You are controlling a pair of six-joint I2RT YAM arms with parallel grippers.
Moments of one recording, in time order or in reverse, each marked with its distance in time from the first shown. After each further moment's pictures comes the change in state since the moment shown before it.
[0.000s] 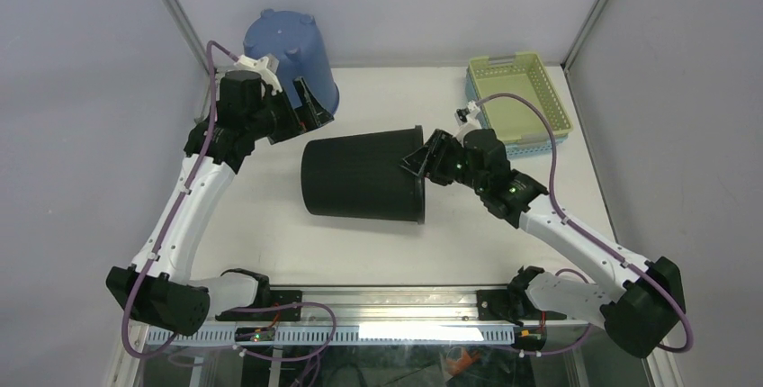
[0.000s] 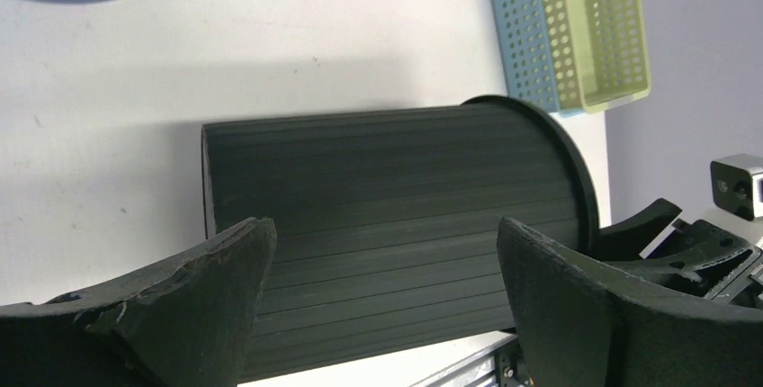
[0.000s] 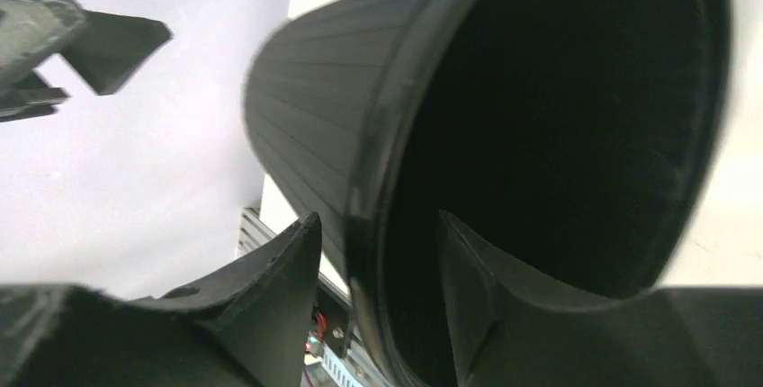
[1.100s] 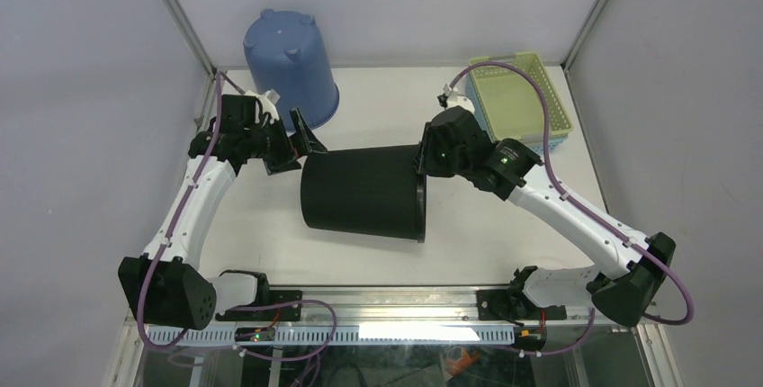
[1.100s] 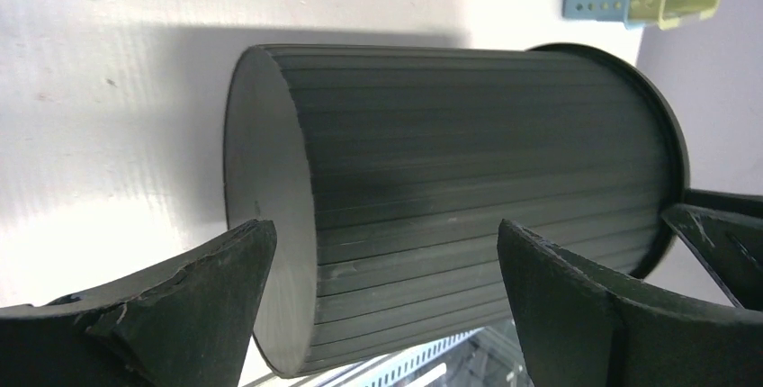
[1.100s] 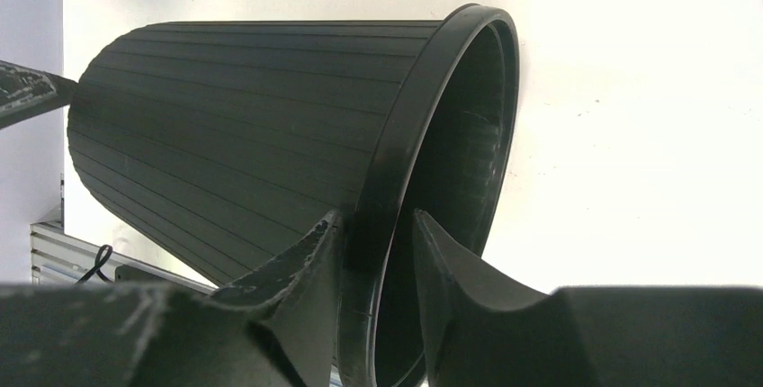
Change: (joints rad) left arm 0.144 0.016 -0.200 -0.098 0.219 0.053; right arm 0.146 0.187 0.466 -0.688 0.382 -0.199
